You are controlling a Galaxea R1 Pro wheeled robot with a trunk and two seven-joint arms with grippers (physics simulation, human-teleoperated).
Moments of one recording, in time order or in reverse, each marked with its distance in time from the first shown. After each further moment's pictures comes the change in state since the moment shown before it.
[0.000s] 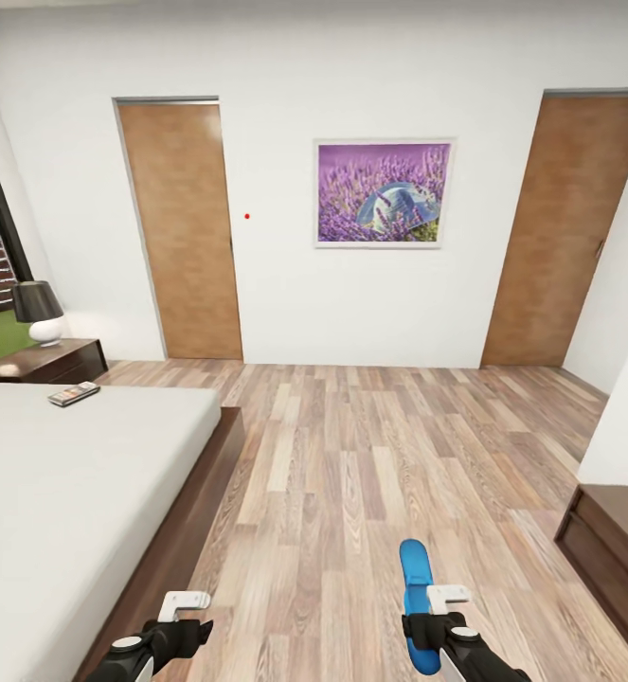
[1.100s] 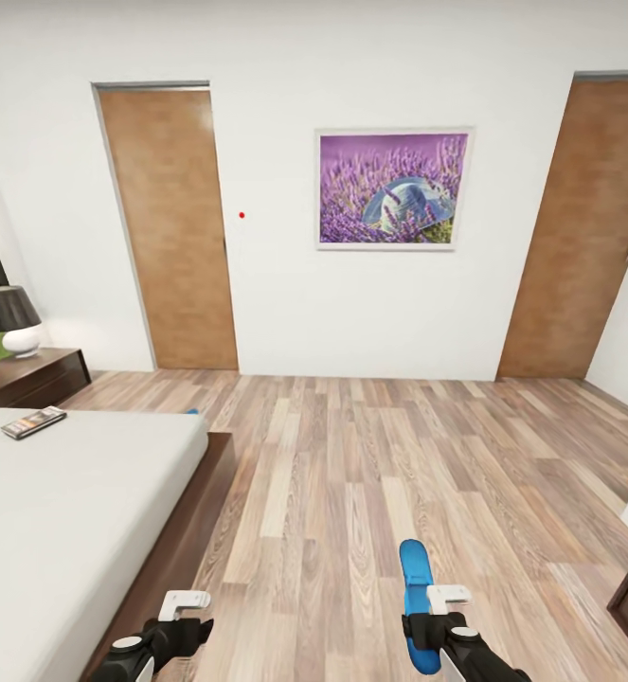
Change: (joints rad) left arm 0.000 -0.001 0.000 0.000 0.000 -0.013 0.000; right arm 0.000 0.000 0.000 0.000 0.000 0.000 0.000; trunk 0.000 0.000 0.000
